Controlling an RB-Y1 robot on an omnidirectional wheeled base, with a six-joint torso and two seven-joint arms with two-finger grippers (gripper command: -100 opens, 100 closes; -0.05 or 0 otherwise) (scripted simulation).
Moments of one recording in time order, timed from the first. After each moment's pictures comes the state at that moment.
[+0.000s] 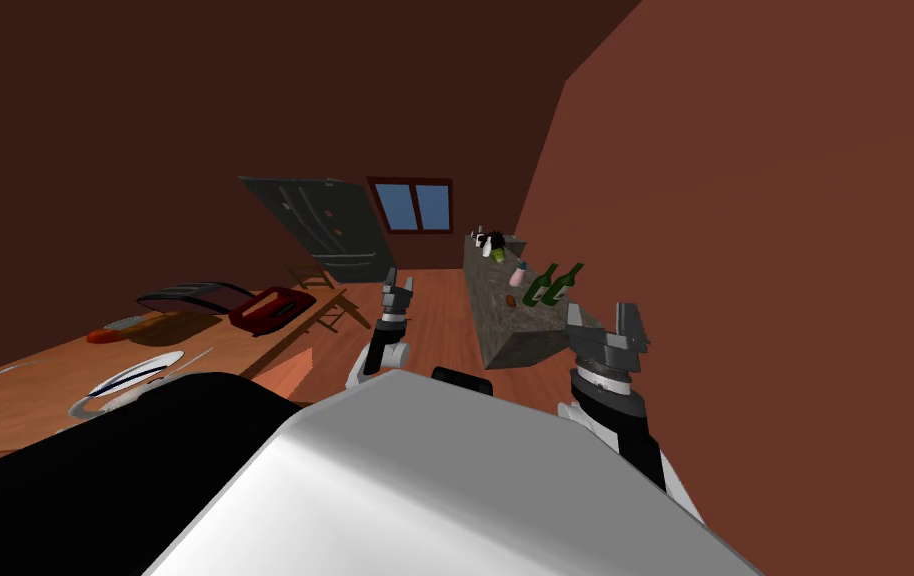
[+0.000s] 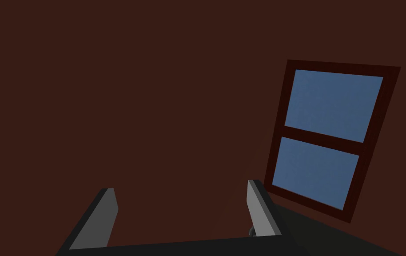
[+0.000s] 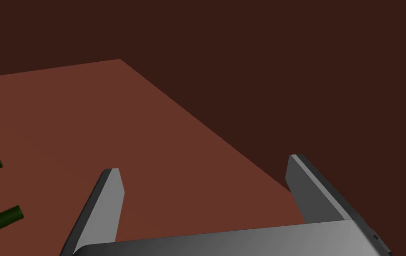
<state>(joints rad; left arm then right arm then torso) 0.48 0.02 0.01 -2.25 -0.05 -0.46 0.15 0.62 -0.19 -0.02 -2.34 -0.03 -0.58 -0.17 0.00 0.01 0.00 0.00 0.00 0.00</state>
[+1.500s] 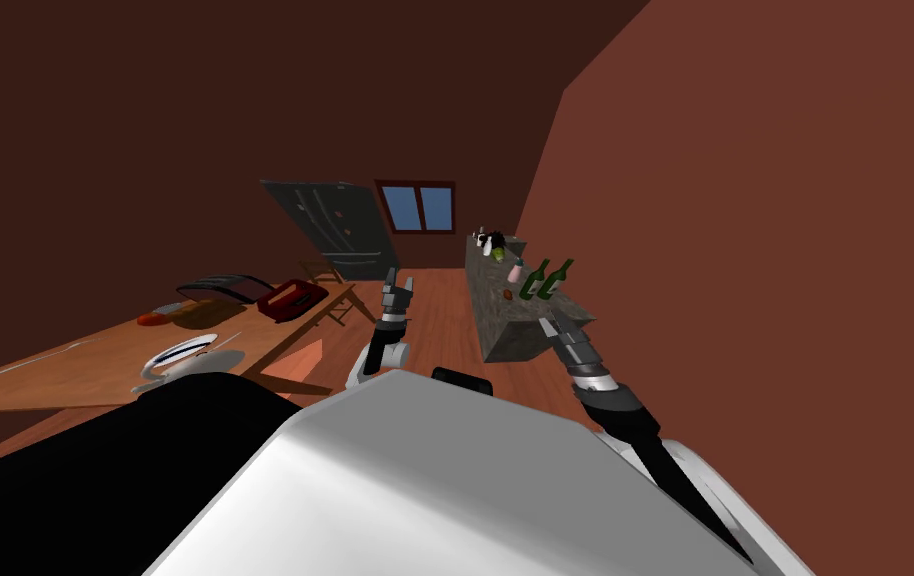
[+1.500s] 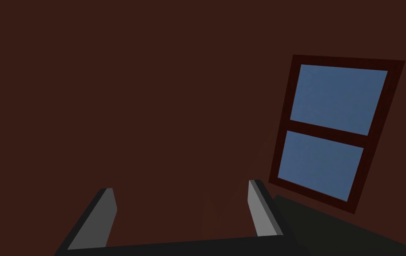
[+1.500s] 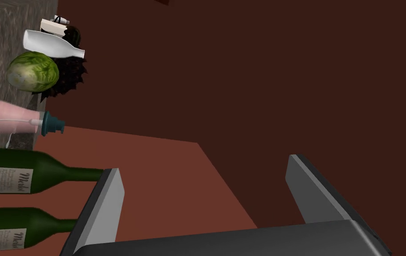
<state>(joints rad) 0.48 0.02 0.01 -2.25 -0.05 -0.46 0.15 0.71 -0.59 0.00 -2.41 0.10 -0.29 -0.24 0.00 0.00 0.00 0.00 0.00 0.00</state>
